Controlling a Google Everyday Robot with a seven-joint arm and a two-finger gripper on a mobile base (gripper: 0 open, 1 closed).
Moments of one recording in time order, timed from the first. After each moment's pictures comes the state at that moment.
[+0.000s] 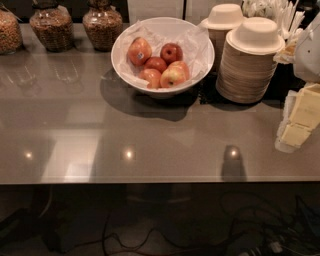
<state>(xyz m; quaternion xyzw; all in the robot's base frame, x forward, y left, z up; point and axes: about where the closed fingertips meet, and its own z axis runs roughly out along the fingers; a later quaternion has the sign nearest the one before) 0.438 -0.217 0.976 -0.60 0.78 -0.03 0.16</state>
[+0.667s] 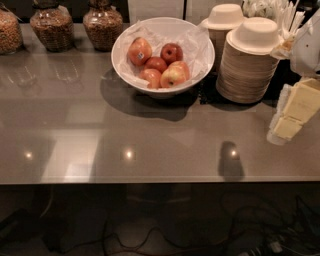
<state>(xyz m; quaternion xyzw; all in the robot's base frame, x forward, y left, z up) 0.451 -0.211 0.979 -0.60 0.78 -0.02 0.19</state>
